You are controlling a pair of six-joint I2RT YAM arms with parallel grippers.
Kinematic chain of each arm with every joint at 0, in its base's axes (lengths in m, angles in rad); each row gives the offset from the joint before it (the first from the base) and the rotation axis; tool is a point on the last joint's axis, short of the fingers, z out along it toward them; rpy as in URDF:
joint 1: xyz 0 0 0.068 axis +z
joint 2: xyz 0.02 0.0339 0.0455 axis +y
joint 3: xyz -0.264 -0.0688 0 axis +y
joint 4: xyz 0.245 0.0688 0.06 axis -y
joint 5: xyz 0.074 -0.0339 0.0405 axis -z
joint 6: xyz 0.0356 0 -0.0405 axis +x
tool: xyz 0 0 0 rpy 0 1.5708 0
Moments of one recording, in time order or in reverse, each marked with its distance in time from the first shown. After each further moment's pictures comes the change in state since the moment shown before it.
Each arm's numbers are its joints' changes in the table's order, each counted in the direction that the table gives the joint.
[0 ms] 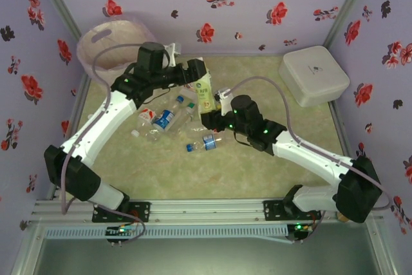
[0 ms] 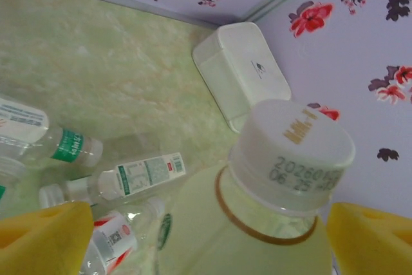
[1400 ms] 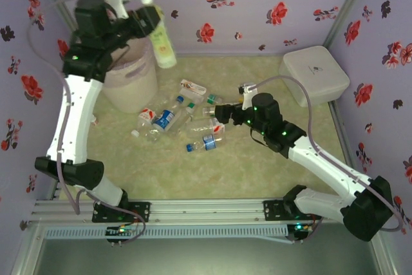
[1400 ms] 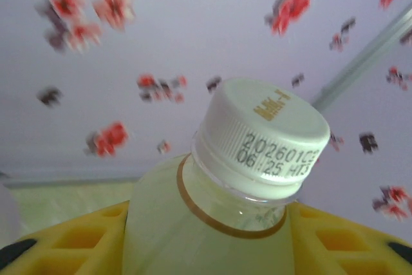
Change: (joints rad) left arm 0.308 0.082 -0.602 -0.173 -0.043 0.203; right arm -0.142 -0.166 0.049 -0.106 0.079 0.048
